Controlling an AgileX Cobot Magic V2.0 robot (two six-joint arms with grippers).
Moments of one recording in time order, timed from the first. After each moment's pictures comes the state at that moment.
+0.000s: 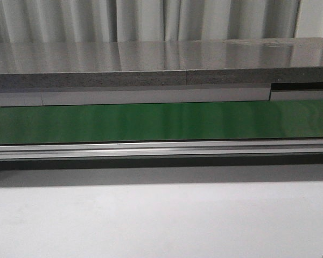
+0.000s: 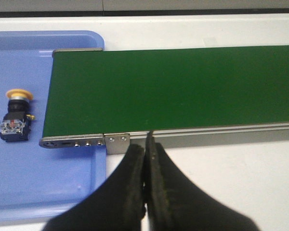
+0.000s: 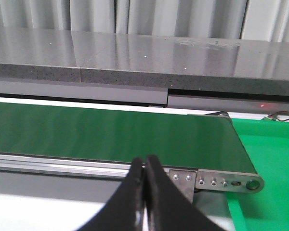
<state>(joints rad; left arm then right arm) -0.07 0.74 -0.72 -0.08 0.71 0.01 0.05 -0.01 0.03 0.03 0.08 -0.07</state>
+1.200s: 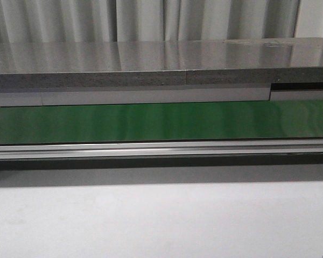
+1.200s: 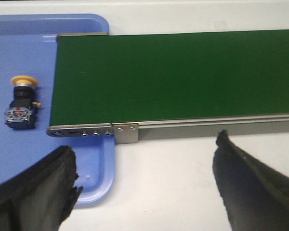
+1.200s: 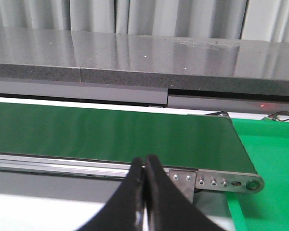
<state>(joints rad) -0.04 0.79 -0.73 -0.05 0.73 0.00 0.05 -0.01 0.03 0.03 0.08 -0.07</state>
